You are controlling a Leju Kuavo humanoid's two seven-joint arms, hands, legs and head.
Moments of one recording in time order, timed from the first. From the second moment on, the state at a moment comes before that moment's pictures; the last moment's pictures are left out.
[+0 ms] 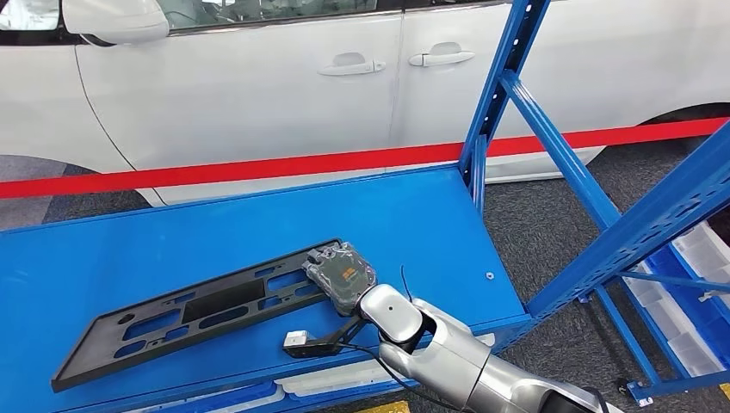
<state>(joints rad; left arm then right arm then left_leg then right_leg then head) -0.03 -0.03 0.34 -0.18 -0.82 -0.04 0.13 -0.47 -0.06 0.89 -1.05 1.11 -0.21 0.08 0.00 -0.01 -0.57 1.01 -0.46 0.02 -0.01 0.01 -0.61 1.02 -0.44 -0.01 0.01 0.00</state>
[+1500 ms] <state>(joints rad) -0.02 -0.03 0.43 -0.18 -0.83 0.00 0.13 -0.32 -0.24 0.69 -1.72 0.87 -0.25 -0.22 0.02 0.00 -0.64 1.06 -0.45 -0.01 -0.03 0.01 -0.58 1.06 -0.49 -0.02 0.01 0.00</state>
